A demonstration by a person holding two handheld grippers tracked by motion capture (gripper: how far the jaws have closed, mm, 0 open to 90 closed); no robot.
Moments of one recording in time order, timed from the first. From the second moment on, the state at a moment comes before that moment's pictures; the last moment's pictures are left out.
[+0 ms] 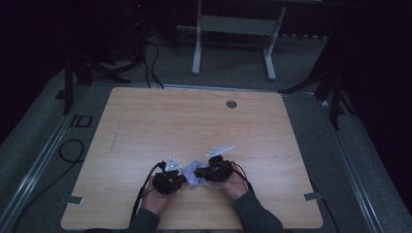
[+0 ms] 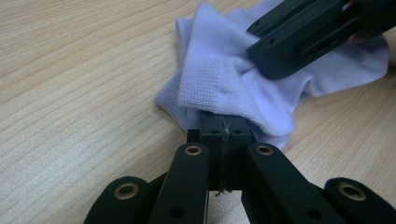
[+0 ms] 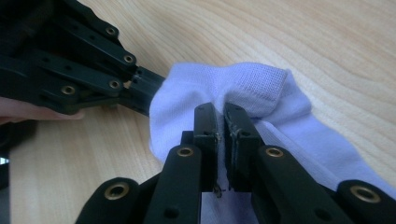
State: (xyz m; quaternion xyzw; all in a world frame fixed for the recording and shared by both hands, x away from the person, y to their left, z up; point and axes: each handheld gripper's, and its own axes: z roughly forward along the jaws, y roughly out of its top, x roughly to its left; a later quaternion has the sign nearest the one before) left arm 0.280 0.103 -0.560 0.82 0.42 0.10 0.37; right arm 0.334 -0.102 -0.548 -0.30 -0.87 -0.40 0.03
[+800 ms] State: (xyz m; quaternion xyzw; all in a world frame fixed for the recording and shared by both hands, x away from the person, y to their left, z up) left arm 0.275 0.107 -0.549 0.82 0.39 0.04 0.42; right arm 0.332 -0.098 -0.560 -0.31 -0.87 -0.39 0.02
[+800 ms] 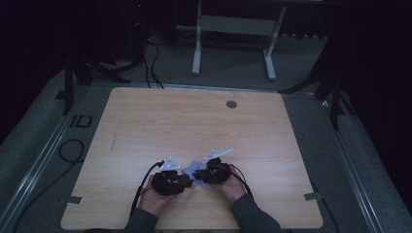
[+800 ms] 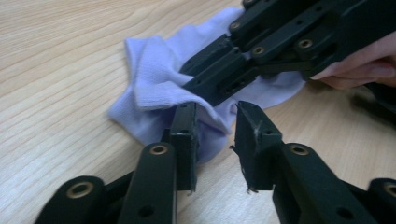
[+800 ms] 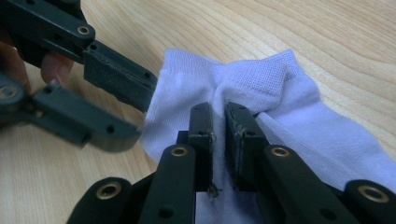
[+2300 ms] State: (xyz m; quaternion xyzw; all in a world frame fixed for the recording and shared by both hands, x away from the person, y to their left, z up) left arm 0.288 0.115 -0.559 0.79 0.45 0.08 0.40; right arm 0.328 -0.140 -0.552 -0.31 -0.89 -0.34 -0.09
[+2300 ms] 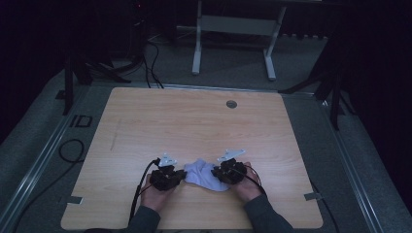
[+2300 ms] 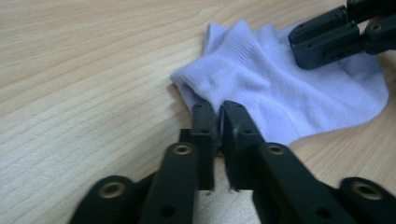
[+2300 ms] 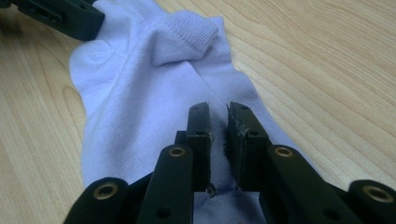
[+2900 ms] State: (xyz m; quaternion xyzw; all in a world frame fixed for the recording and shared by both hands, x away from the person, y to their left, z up) left arm 0.284 0.094 -0.561 0.82 0.41 0.11 0.39; right arm 0.327 -0.142 -0.554 -0.31 -0.88 -0.34 -0.09
